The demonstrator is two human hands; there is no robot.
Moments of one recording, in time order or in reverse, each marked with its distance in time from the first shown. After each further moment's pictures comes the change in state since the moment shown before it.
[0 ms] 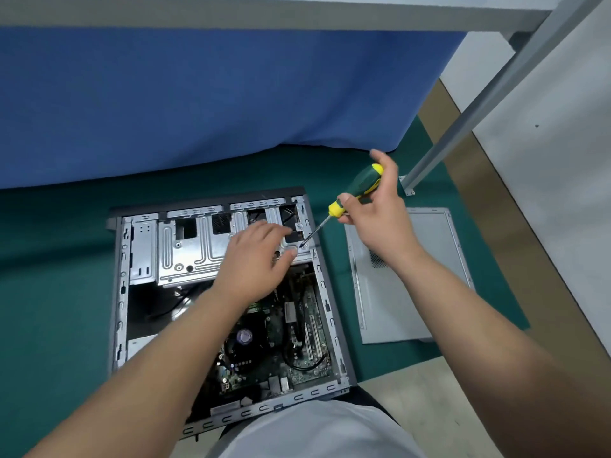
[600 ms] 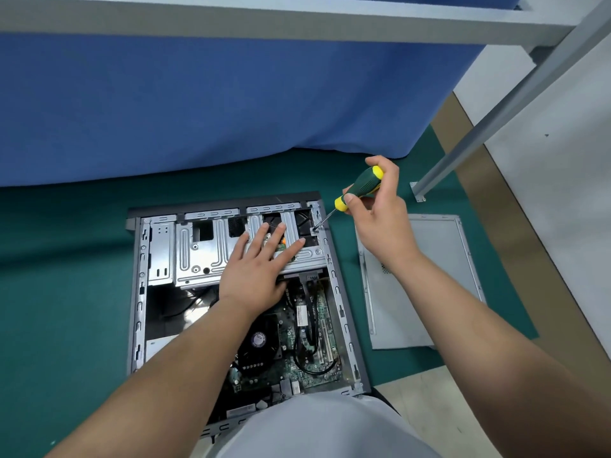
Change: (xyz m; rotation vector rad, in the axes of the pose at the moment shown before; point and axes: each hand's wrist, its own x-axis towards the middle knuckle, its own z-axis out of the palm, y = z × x) left_hand -0.011 -0.039 0.023 0.470 -0.126 0.037; right_hand 0.010 -0.001 0.023 -0.154 0.027 -0.198
